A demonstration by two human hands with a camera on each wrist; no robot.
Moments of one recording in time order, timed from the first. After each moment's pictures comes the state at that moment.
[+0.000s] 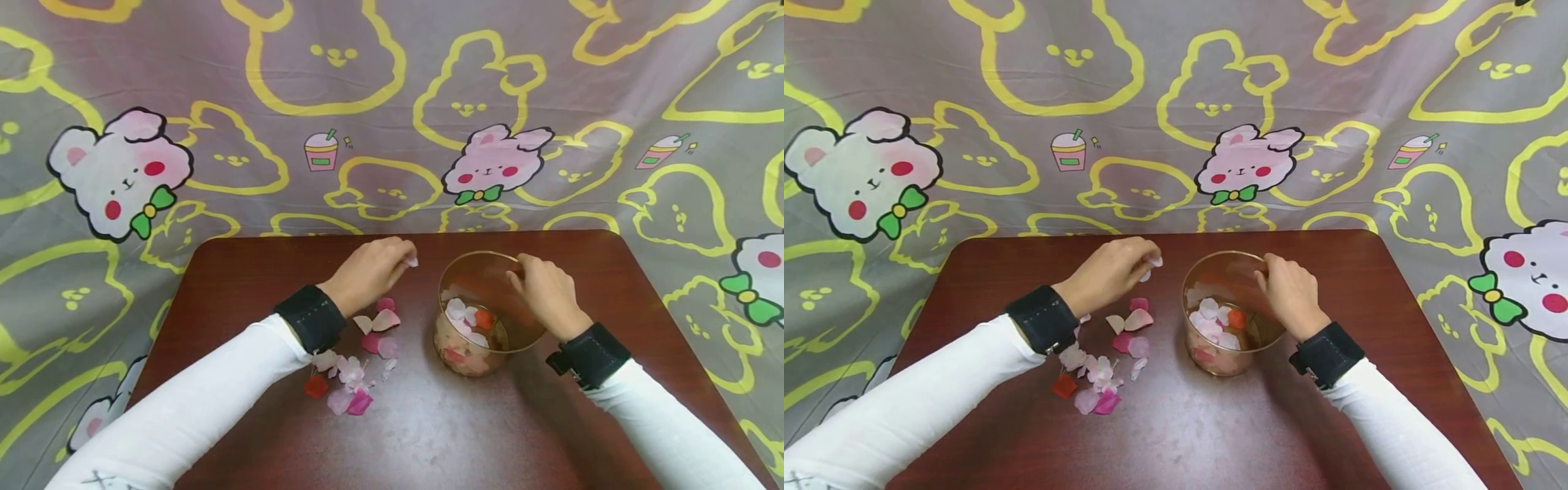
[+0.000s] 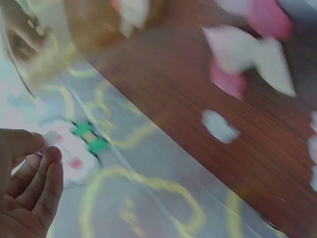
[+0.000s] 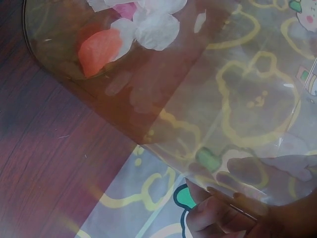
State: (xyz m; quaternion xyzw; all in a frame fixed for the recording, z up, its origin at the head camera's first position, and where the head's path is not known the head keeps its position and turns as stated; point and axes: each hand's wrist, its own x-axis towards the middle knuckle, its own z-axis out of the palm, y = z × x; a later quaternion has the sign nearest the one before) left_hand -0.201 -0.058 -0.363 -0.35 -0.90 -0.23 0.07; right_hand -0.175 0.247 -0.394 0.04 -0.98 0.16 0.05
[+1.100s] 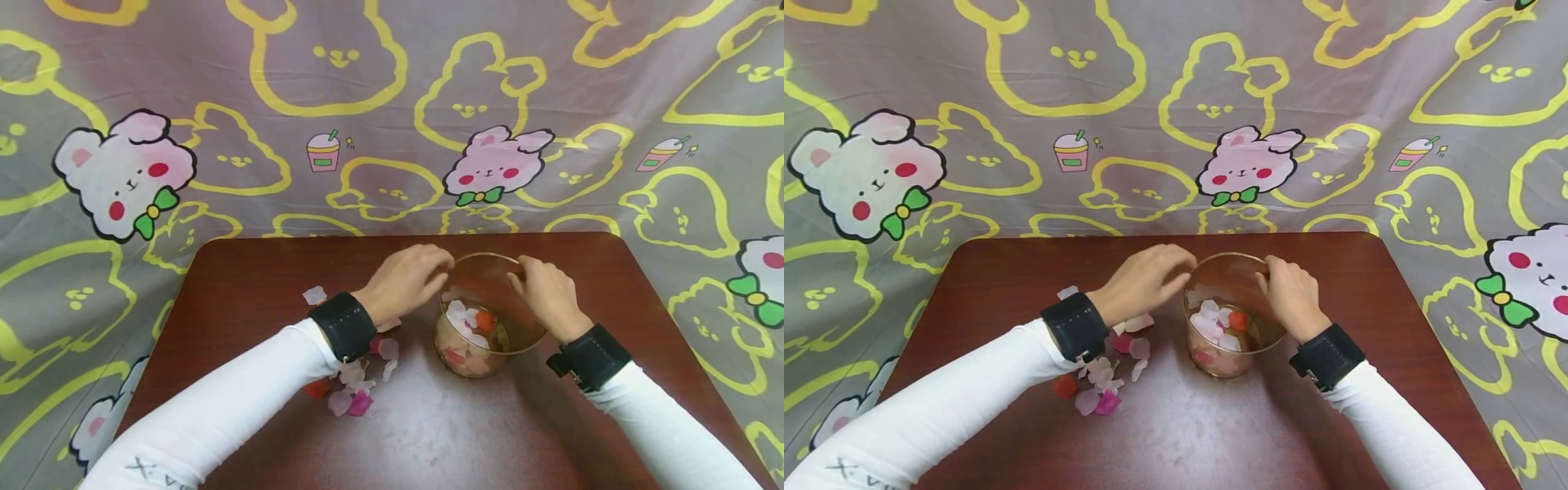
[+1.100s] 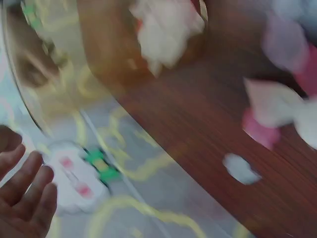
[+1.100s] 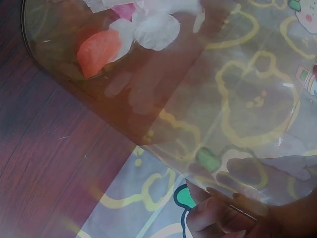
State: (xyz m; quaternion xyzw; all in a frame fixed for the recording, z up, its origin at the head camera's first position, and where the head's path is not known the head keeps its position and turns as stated) left_hand -0.190 -0.016 -0.365 -0.37 -0.90 -0.22 0.06; right_hand -0.173 0.247 -0.395 0.04 -0.98 0.16 0.05
